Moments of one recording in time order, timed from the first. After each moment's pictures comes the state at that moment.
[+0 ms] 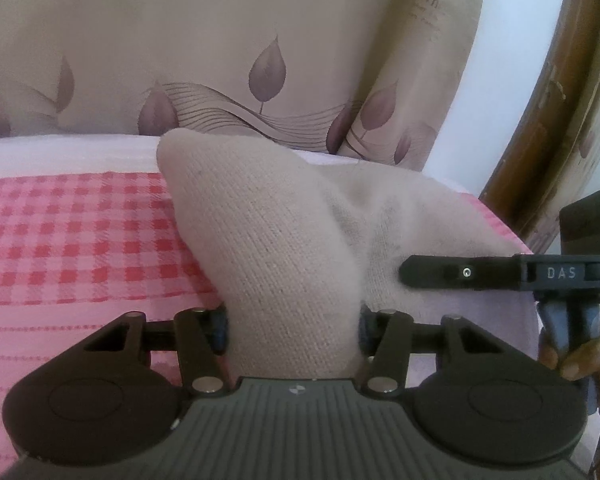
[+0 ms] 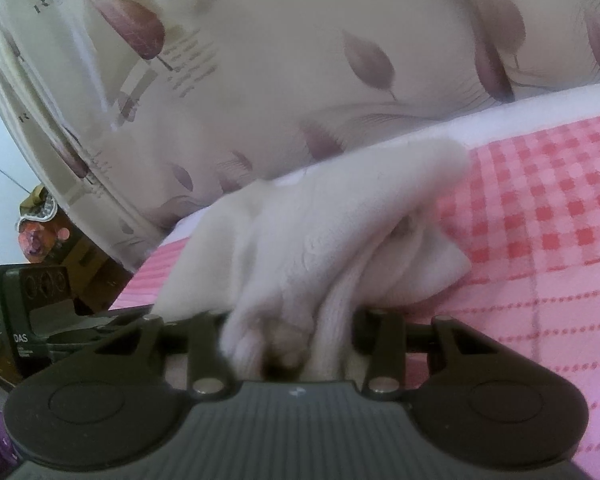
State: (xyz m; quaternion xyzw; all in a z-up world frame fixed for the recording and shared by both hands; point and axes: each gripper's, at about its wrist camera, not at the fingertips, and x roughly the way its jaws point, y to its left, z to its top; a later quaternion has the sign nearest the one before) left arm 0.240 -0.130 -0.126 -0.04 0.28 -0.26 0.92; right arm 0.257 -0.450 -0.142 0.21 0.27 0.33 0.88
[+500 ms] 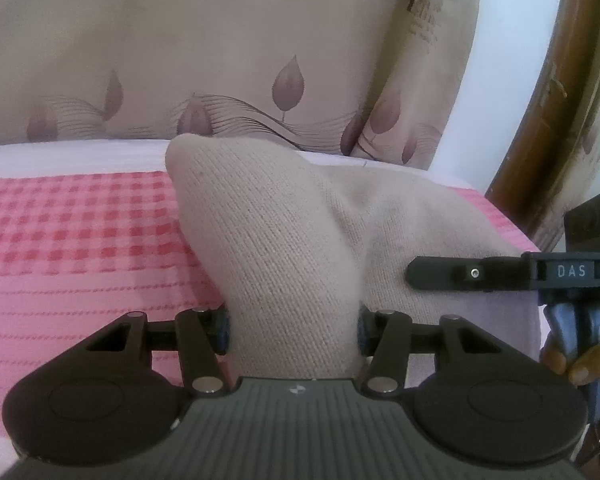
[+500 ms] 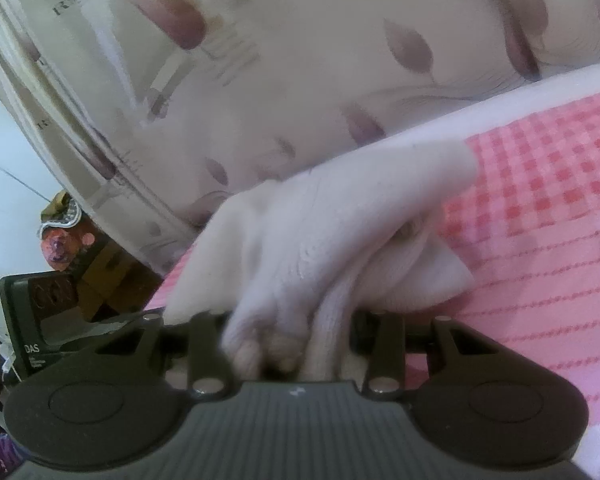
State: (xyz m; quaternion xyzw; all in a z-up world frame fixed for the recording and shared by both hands) left arm 0.188 -0.086 -0.110 -0.03 0.28 -0.24 0.93; right arm 0.214 -0.409 -0.135 0.24 0.27 0.35 0.86
